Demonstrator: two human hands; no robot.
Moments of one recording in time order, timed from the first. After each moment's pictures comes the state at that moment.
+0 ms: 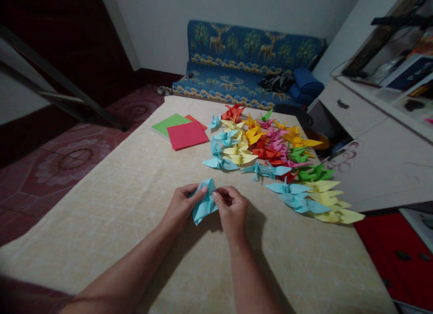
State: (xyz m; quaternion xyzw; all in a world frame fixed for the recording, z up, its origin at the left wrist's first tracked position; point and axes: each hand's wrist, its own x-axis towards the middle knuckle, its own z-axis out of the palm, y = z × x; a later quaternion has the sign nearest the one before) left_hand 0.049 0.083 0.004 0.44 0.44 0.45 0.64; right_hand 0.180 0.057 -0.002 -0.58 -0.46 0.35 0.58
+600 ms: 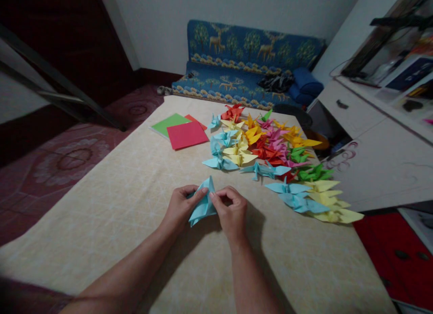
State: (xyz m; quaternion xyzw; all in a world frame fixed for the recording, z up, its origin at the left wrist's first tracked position) left_hand 0.047 0.083 -0.005 0.48 0.51 0.44 0.56; right_hand 0.181 0.056 -0.003 -0.58 -0.52 0.29 0.56
